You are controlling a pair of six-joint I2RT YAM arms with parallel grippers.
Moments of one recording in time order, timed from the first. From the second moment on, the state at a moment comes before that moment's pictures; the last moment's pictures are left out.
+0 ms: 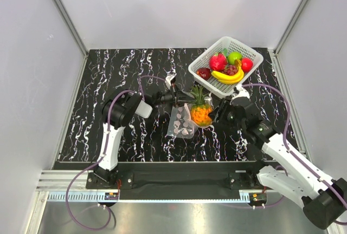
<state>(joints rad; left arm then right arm) -0.50 2.22 1.00 1.28 0.90 -1.65 0.56 0.87 0.70 -0.42 0.07 0.75</state>
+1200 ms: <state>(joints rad) -0.47 2.23 0.95 1.29 0.88 -1.54 0.55 1.10 0.43 -0.08 0.03 1.10</state>
